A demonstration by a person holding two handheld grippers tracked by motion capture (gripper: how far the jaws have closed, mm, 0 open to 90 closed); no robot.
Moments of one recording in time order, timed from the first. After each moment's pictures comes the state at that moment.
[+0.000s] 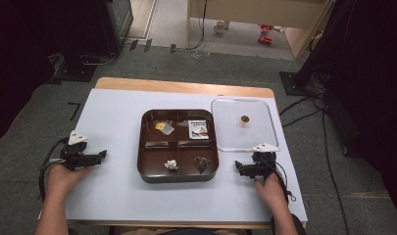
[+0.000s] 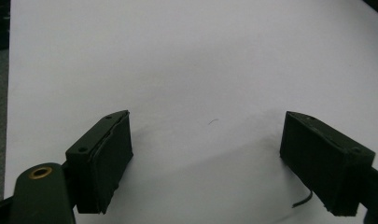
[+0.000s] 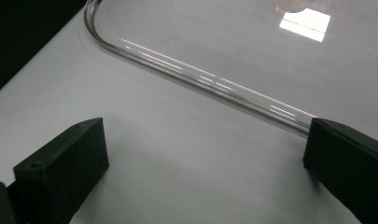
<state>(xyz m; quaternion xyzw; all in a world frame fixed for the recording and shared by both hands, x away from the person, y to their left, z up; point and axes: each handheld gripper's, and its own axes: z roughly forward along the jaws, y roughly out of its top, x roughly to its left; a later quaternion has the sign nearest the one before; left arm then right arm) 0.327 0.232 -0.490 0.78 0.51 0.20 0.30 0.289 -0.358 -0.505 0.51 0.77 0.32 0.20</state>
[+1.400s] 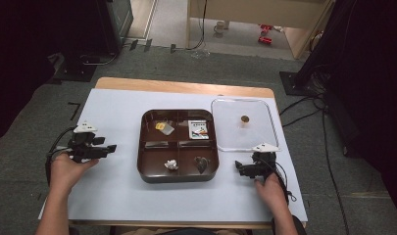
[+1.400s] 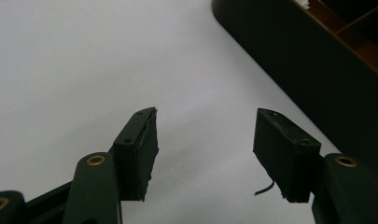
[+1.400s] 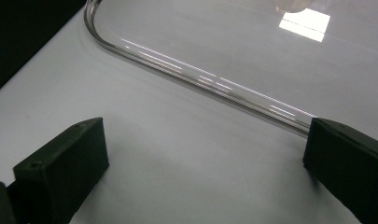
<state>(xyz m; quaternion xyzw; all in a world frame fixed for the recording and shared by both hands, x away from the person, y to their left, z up) 0.334 0.198 -0.444 0.81 0.45 0.12 0.35 0.288 -0.358 -0.505 0.51 0.77 0.32 0.20</state>
